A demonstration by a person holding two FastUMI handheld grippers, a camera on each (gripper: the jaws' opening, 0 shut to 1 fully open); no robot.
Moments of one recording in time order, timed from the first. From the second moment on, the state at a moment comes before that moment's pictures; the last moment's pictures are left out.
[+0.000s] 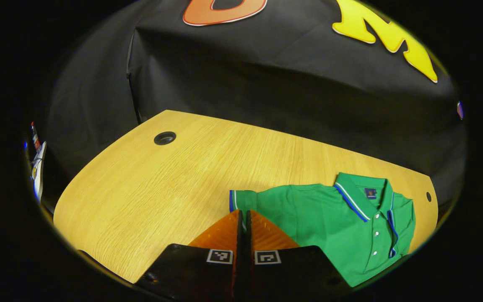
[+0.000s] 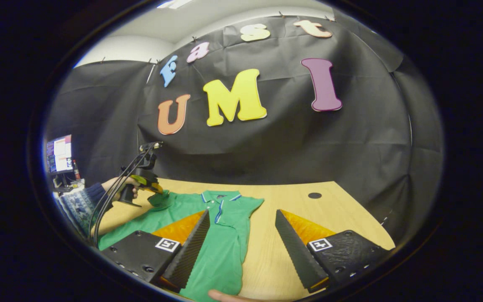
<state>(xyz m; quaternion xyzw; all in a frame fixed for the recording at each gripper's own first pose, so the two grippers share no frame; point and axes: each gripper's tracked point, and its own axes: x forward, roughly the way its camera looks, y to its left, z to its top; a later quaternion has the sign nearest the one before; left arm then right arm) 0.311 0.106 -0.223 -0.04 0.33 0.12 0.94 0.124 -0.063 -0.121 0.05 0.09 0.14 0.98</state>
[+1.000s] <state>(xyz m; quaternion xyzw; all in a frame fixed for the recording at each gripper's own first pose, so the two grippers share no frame) 0.308 -0.040 -0.145 0.03 0.23 0.03 0.97 0.109 -0.062 -0.088 0.07 0.05 0.15 0.99</state>
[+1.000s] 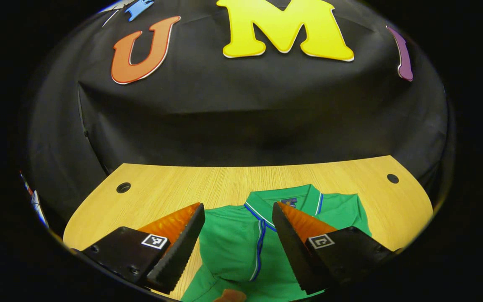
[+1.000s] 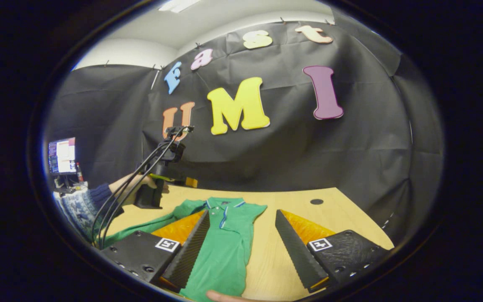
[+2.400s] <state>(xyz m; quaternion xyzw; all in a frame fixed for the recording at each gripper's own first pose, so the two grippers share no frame) -0.048 0.051 -0.125 0.06 0.07 0.06 0.99 -0.046 -0.071 -0.128 0.00 0.07 0.06 1.00</state>
